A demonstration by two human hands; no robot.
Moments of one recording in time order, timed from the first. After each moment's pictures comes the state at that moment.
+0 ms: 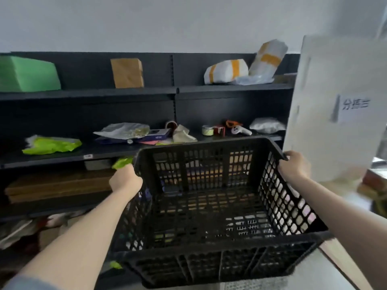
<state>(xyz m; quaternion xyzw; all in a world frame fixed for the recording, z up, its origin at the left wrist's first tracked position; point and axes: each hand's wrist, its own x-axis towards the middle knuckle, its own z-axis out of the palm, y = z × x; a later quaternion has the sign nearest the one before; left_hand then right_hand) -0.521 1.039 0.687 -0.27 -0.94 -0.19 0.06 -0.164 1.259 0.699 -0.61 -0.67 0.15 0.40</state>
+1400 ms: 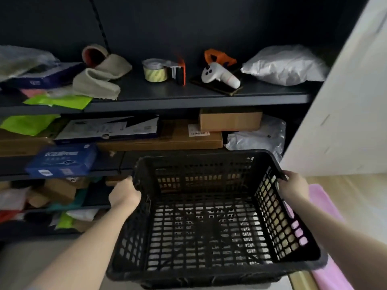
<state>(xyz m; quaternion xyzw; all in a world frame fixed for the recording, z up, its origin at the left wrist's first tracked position) -0.445 1.472 0.437 -0.20 -0.97 -0.09 -0.09 -0.128 1.741 0.436 -0.62 -0.72 0.25 0.18</state>
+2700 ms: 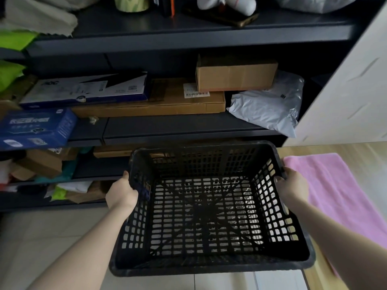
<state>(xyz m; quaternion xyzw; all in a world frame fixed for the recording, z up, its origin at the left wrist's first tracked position) -0.438 1.462 0.306 -0.19 -0.97 -0.09 -0.11 -0.120 1.730 0.311 -0.65 -0.71 0.24 0.12</state>
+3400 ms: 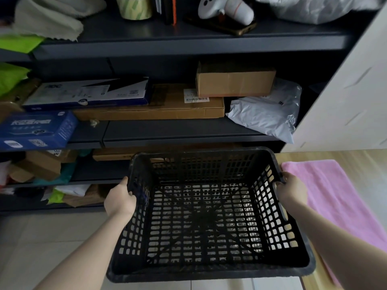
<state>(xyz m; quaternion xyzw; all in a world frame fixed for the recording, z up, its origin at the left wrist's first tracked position) -0.427 1.457 0.302 -0.19 -0.97 -0.14 -0.07 -0.118 1.738 0.307 -0.65 -0.71 0.25 0.11</state>
